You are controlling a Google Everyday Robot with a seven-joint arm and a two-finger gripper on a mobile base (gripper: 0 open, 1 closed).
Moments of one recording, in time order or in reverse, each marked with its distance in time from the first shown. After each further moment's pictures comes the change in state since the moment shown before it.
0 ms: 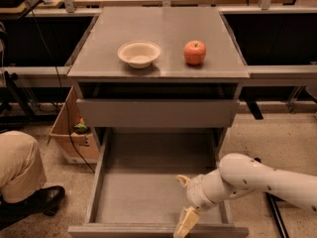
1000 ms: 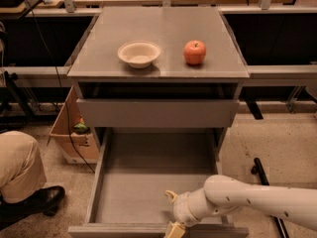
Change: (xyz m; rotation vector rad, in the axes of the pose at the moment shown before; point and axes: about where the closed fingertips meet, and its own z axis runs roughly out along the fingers) arm 0.025 0.013 0.089 -0.025 -0.069 0.031
